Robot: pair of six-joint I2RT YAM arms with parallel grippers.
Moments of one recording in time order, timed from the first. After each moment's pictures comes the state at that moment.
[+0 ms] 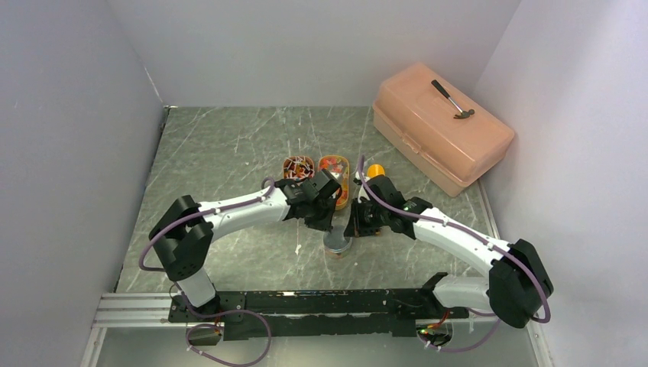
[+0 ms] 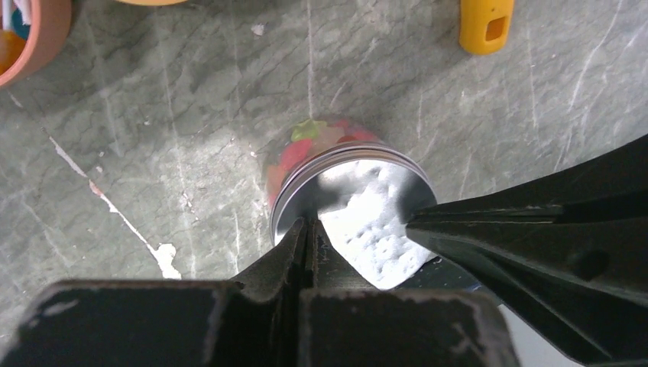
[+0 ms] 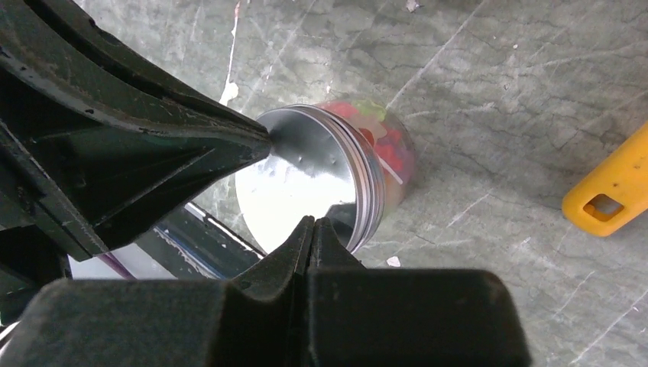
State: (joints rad) left arm -0.95 1.68 1.20 -0.57 0.03 -0.67; right arm 0.67 1.21 0.73 -0.43 -0.27 0.56
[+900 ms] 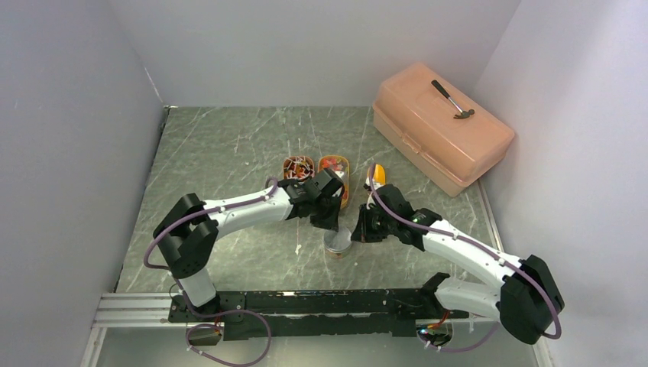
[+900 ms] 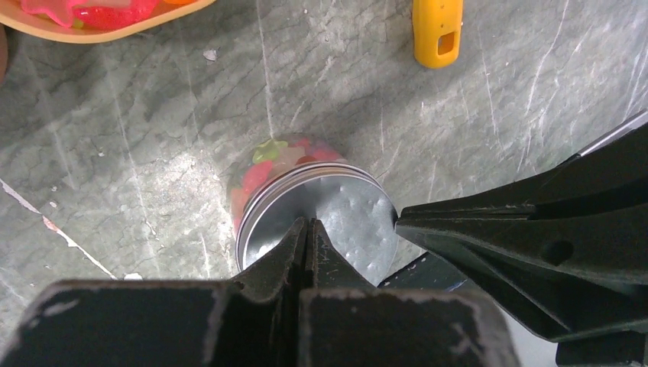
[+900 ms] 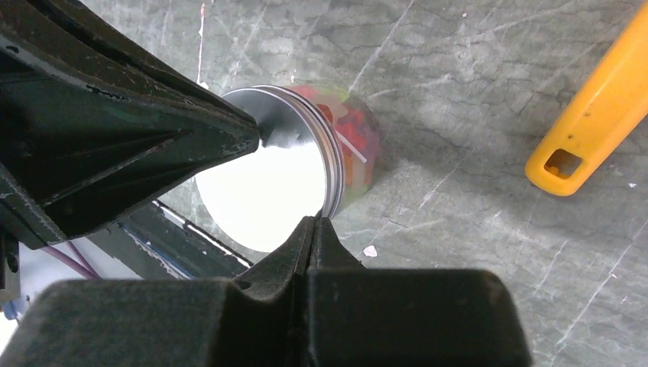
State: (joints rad) left arm -0.95 1.71 1.22 -0.50 0.08 -0.67; right arm 0.67 1.10 0.61 -0.39 -0.20 0.60
